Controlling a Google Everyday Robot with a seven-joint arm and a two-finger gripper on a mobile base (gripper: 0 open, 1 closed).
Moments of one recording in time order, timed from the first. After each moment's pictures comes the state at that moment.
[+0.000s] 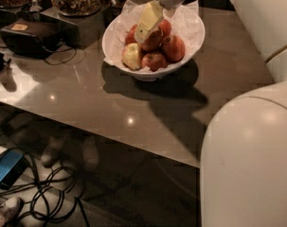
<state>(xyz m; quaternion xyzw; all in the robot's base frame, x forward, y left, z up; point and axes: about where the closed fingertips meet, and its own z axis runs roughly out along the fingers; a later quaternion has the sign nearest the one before) 0.687 -0.048 0.969 -0.45 0.87 0.06 0.21</state>
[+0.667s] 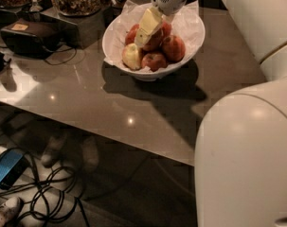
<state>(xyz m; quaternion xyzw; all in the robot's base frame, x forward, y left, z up) 0.693 -0.047 0.951 -0.45 0.87 0.07 0.19</state>
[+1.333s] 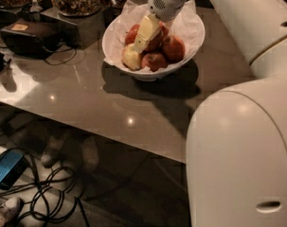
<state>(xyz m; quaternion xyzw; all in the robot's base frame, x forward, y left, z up) 0.699 -0.040 0.929 -0.45 0.87 0.07 0.17</state>
